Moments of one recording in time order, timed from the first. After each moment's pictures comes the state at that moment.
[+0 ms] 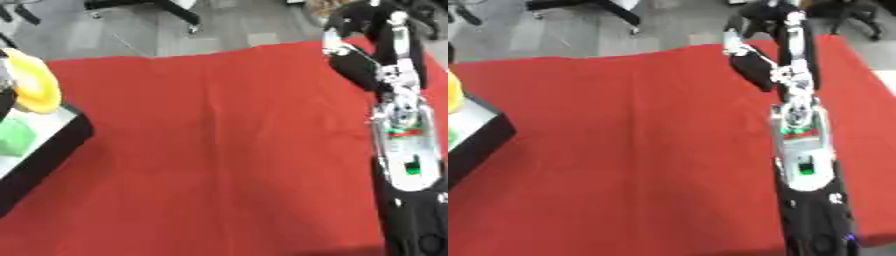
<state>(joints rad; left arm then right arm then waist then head) -0.11 0.61 0.00 -1.90 -0.48 0.30 0.75 -0.40 -0.09 -0.09 -1.89 0.39 0.09 -0.15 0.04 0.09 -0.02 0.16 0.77</state>
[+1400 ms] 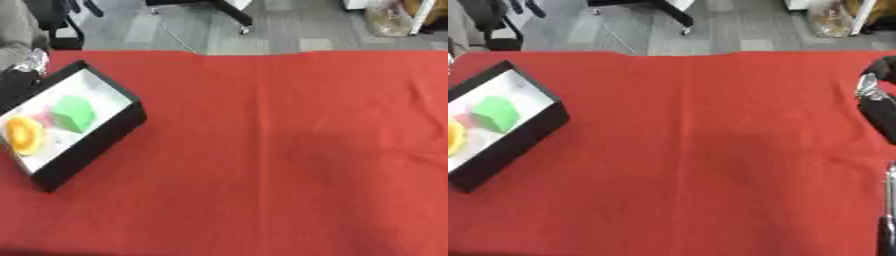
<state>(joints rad) -0.07 0.62 0.11 -1.97 -0.46 0.37 0.42 -0.30 -0.10 -0.17 -1.89 0.37 0.08 -0.19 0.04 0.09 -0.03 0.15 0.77</state>
